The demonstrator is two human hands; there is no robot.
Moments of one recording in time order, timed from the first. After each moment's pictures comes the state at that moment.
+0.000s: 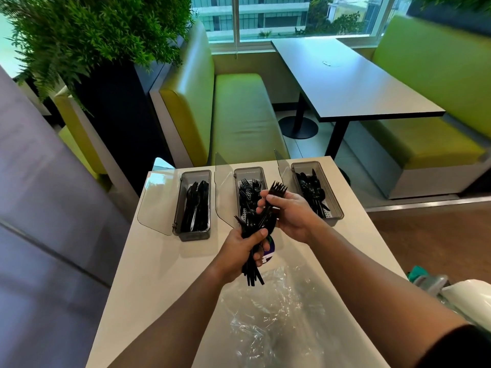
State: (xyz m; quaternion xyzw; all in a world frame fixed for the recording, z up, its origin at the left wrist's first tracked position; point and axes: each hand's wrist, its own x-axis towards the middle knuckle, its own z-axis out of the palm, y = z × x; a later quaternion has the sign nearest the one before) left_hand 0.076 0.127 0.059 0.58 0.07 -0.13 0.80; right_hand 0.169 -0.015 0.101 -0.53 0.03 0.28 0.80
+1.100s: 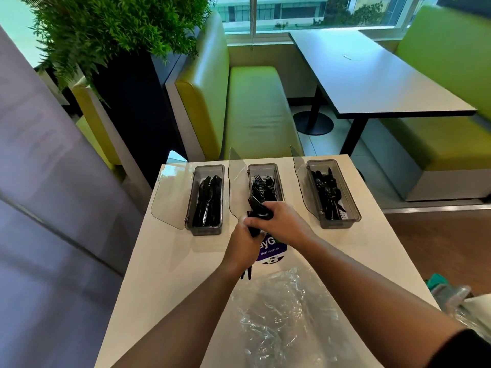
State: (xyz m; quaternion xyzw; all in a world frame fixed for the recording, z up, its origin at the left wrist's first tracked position) left_hand 0.091 0.143 0.035 0.79 0.15 0.01 0.60; right_hand 0.149 0.021 0.090 -0.87 -0.18 0.18 0.42
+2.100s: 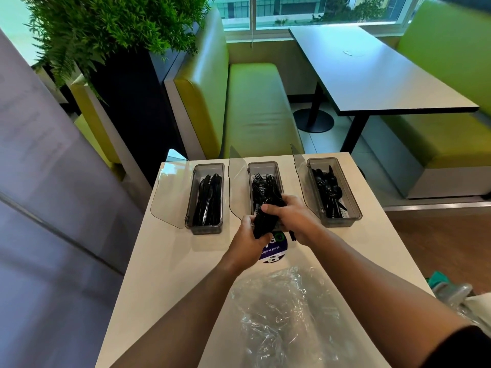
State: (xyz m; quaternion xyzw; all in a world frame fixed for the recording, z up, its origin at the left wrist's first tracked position) left_hand 0.090 0.142 0.039 0.76 0.15 -0.07 0.64; right_hand 0.169 0.013 0.081 -0.71 -0.01 0.25 0.66
